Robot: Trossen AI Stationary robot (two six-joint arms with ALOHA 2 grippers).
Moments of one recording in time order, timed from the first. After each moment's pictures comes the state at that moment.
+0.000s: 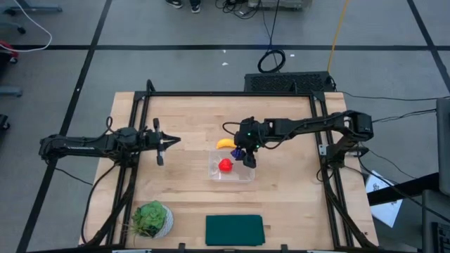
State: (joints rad) left arm 0.04 0.35 0.19 0.02 -0.14 0.19; right arm -0.13 1.65 1.07 -0.31 -0.29 0.06
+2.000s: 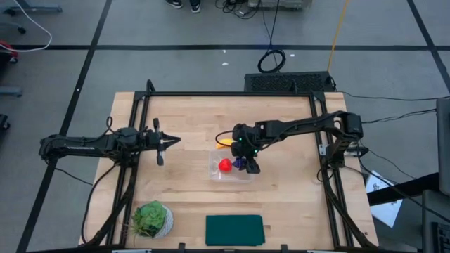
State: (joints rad) left arm 0.04 0.35 0.19 0.01 -0.14 0.19; right arm -0.10 1.77 1.19 -0.52 -0.42 -0.14
